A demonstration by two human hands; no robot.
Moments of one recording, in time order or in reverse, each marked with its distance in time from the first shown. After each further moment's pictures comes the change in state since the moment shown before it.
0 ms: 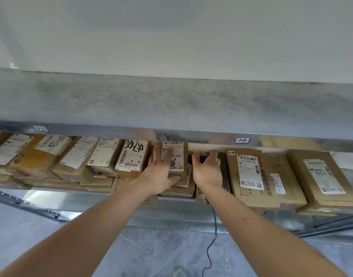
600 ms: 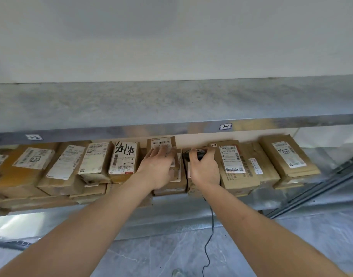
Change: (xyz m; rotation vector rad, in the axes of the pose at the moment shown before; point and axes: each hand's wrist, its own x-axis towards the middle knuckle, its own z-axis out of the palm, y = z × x) left_hand -0.011 0.013 -0.018 0.281 0.134 0.339; right_hand -0.054 0.004 -0.020 0.139 0.187 -0.001
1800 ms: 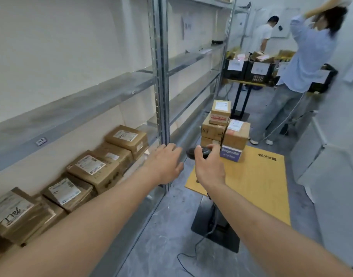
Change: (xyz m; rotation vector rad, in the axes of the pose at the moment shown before) left_hand -0.151 0.367 -0.043 0.097 0.072 1.052; right_hand -0.290 0.178 -0.270 0.225 0.948 0.337
